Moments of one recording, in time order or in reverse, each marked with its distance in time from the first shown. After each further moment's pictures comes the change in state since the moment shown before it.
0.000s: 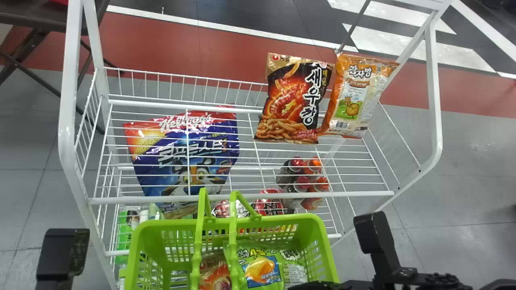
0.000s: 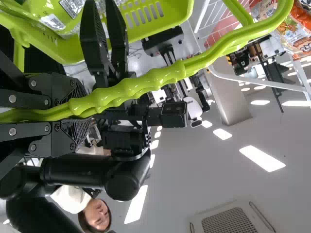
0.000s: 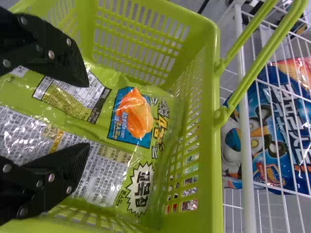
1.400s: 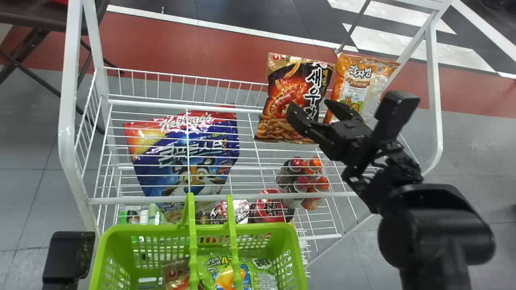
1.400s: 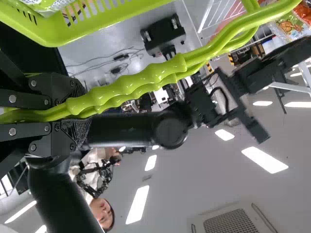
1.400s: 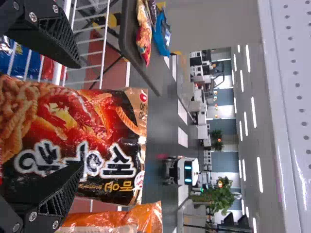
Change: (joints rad) left arm 0.007 -0.001 -0.021 -0.003 -0.013 0.000 0.007; right arm -0.499 0.037 0.196 0.602 0.365 -1.066 -0.128
